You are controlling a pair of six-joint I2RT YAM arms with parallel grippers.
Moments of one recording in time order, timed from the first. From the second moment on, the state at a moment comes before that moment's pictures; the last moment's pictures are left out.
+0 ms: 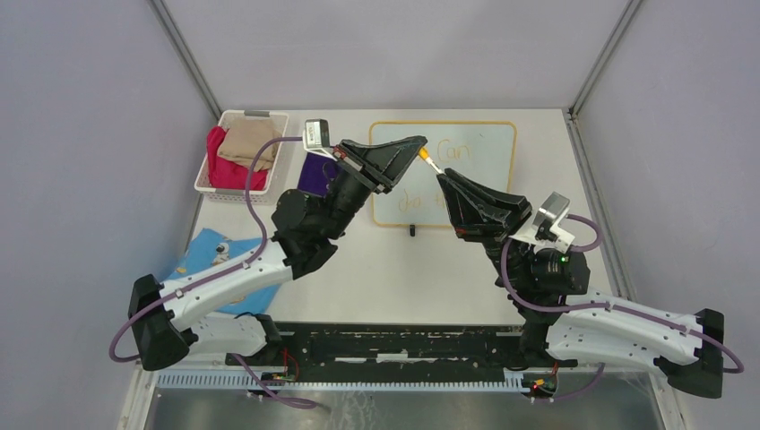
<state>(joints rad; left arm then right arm) -1.01 1.20 1.02 0.81 -0.15 -1.10 1.16 0.82 0.70 0.93 0.34 -0.16</state>
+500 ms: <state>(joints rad) -1.06 1.10 0.94 0.63 -0.07 -1.05 1.15 0.83 0.71 0.83 0.32 -0.17</state>
